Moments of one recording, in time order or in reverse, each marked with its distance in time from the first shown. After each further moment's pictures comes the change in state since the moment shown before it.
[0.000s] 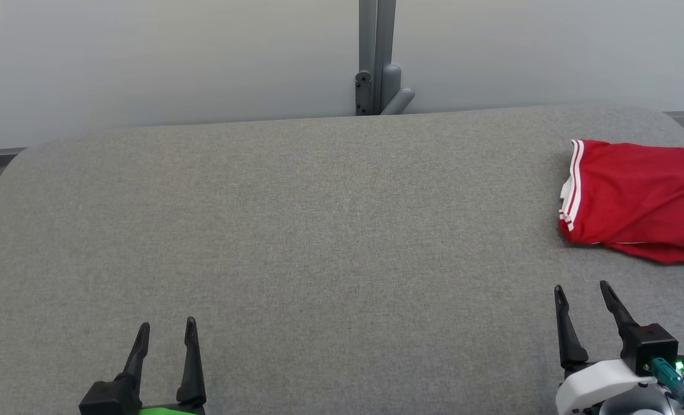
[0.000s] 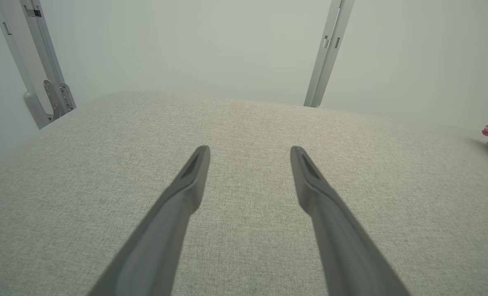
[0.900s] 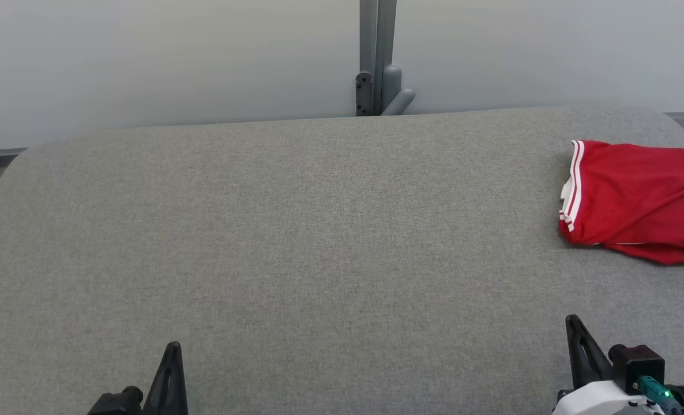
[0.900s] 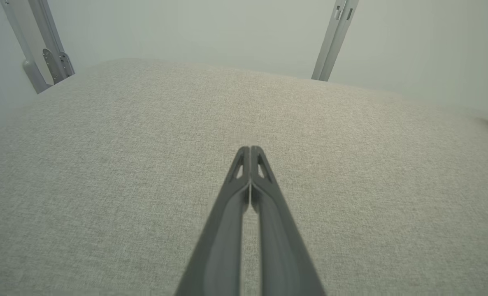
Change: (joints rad) left arm 0.011 -0.004 -0.004 0.064 -0.007 0.008 0.006; right arm 0.027 0.016 0.004 0.071 0.008 0.000 0.003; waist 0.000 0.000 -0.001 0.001
